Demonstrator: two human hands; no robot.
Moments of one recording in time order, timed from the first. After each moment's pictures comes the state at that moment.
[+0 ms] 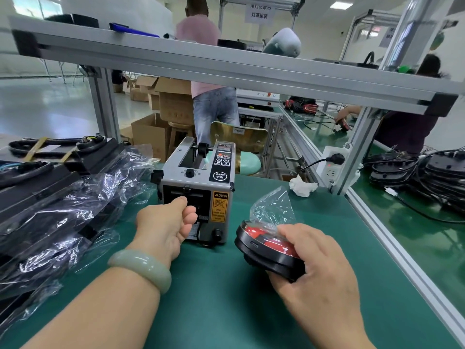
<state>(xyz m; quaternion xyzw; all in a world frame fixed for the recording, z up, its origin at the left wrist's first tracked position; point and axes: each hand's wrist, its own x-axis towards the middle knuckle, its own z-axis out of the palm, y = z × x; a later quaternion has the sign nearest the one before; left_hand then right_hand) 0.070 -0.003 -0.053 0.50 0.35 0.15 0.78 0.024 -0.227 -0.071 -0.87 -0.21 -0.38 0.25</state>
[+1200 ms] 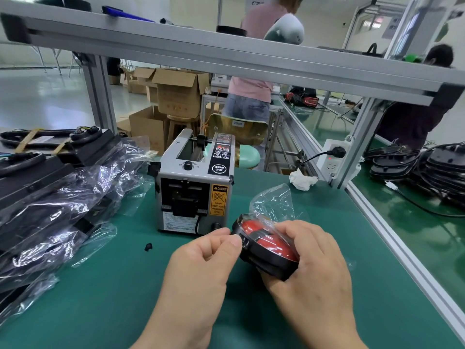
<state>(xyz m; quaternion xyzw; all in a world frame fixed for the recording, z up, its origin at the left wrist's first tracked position) -0.025 -0.078 -0.053 0.58 0.12 0.14 0.79 0.015 -0.215 -0.069 -0.88 -0.17 -0.35 0.26</state>
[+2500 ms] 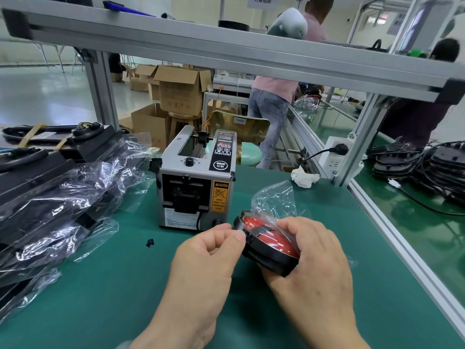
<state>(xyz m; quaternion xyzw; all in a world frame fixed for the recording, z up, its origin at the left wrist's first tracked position) -0.019 -0.084 -0.053 0.58 0.13 0.13 0.79 0.013 -0.215 -0.067 -0.89 -0.16 -0.33 0.26</state>
